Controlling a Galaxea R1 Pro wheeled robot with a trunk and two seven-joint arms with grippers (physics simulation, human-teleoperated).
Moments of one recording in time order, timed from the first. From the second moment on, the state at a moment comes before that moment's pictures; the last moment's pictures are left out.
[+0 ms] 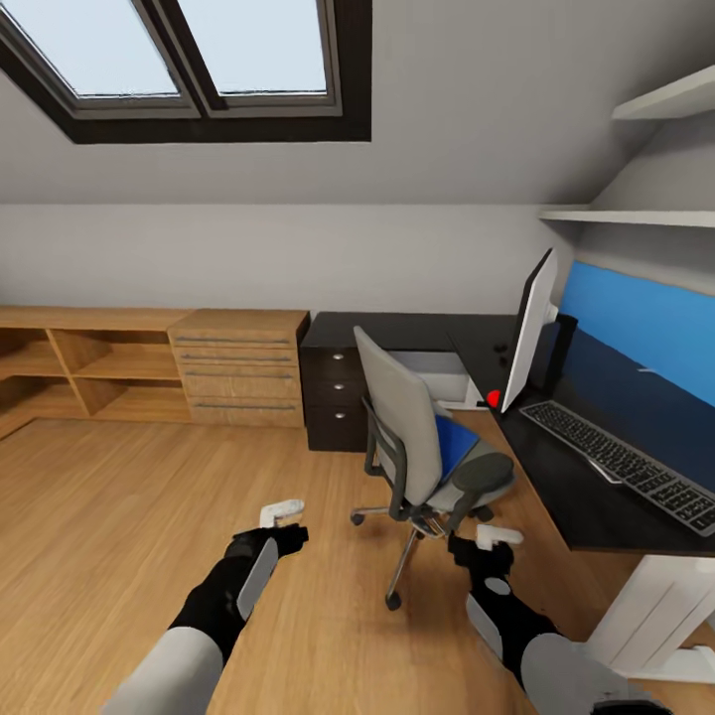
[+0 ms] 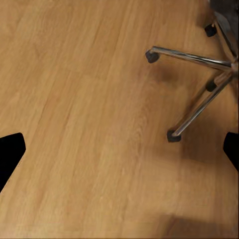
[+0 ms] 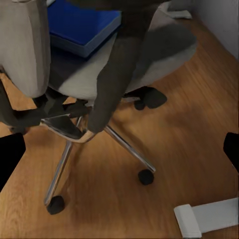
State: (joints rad) left arm -0.61 -0.15 -0.02 -0.75 0.27 0.50 0.27; right arm -0.68 0.04 0.03 -0.27 -0.07 -0.25 -0.27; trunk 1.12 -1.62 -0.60
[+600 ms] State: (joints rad) left arm -0.36 -0.14 -0.06 -1.35 0.27 0.59 0.27; right arm -0.72 0.06 0.03 -0.33 -0.08 -0.18 -0.27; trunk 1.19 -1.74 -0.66
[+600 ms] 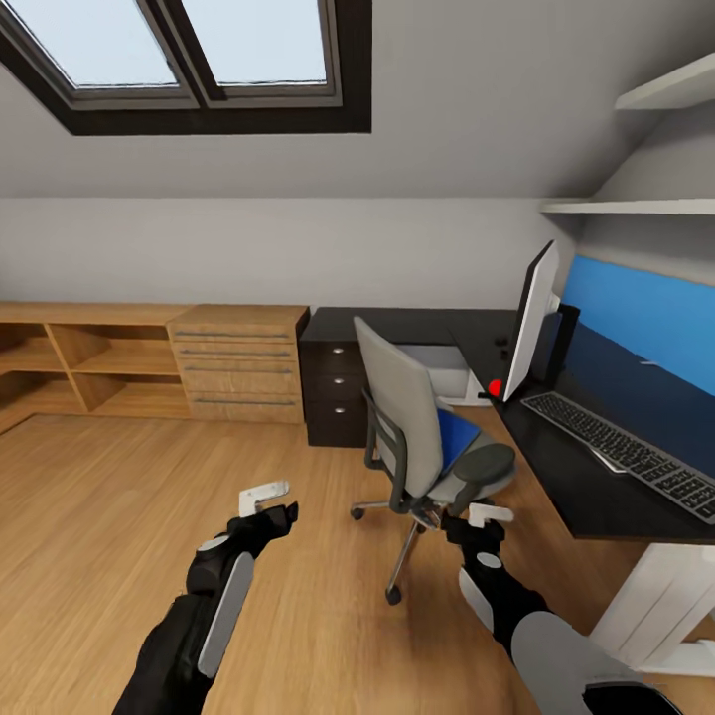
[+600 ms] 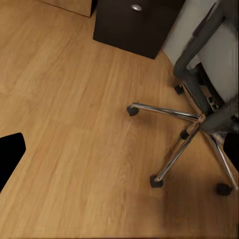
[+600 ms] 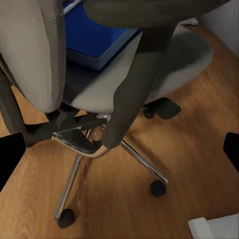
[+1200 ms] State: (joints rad) left arm -0.22 -0.14 -0.08 -1.61 0.27 0.70 0.27; right arm -0.29 0.07 0.03 -1.15 -0.08 0.20 -0.26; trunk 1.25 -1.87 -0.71
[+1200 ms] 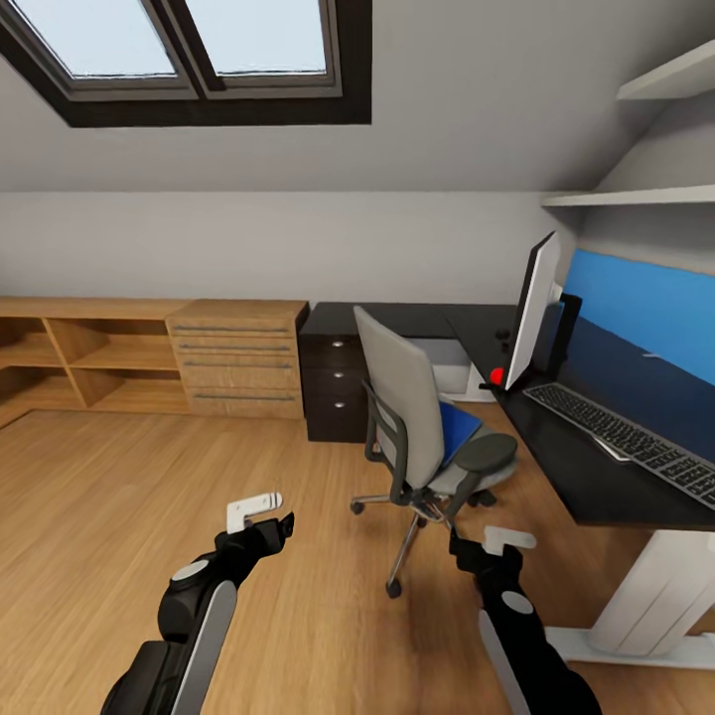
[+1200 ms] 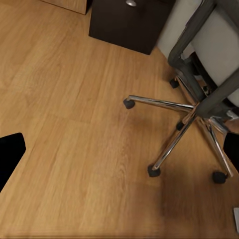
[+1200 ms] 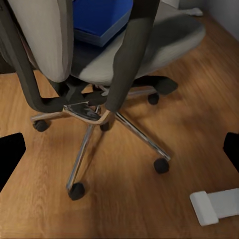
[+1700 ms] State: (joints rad) left arm -0.22 -0.14 -0.08 -1.61 0.27 0.70 0.27; right arm -0.28 0.07 0.03 -1.14 -0.14 0.19 -0.26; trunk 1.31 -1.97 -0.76
